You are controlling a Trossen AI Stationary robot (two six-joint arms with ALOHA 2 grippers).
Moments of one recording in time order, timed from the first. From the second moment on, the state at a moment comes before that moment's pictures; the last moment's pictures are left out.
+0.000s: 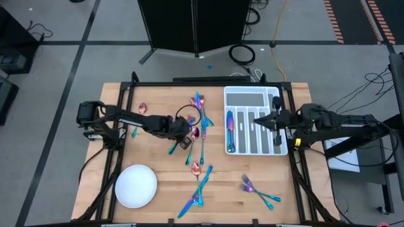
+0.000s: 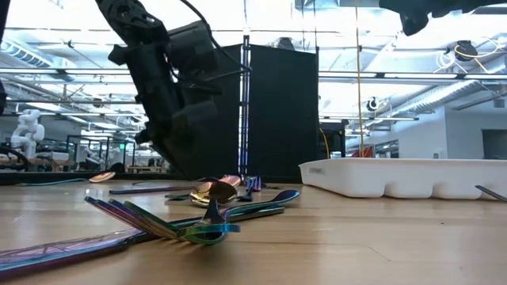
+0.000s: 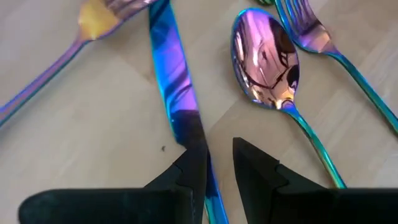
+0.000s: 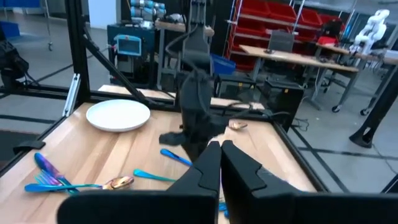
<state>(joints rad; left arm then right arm) 0.06 1.63 0.86 -0.38 -0.16 -0.67 0.02 0.50 0.60 -0.19 0.08 -0.10</state>
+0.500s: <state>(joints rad) 0.06 1.61 0.86 -0.41 -0.16 -0.67 0.02 0.58 0.60 -0.20 0.08 -0.04</state>
